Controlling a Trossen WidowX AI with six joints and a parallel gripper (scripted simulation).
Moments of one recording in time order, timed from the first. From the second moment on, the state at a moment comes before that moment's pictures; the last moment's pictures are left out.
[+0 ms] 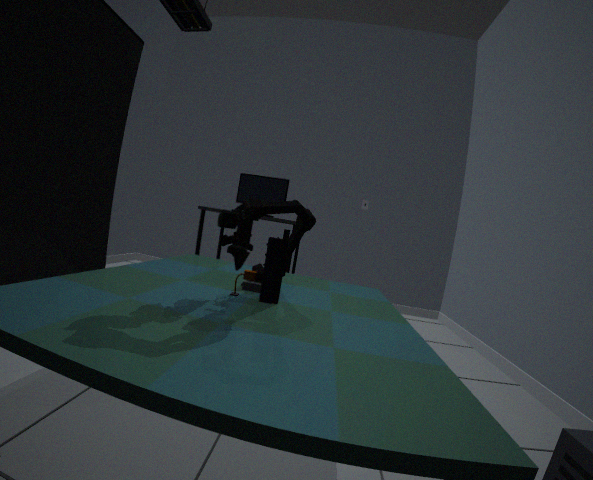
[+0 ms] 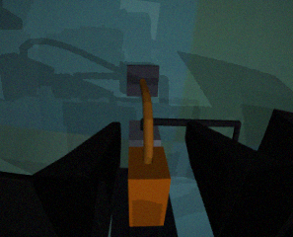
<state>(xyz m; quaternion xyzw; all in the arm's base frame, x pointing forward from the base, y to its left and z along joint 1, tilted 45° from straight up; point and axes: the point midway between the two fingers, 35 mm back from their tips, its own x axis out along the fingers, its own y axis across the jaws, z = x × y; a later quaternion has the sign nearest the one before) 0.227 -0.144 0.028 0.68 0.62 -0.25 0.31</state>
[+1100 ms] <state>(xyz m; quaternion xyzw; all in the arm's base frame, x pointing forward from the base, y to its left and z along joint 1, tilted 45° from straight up) 0.228 -0.117 0.058 0.68 0.61 -0.25 0.31</state>
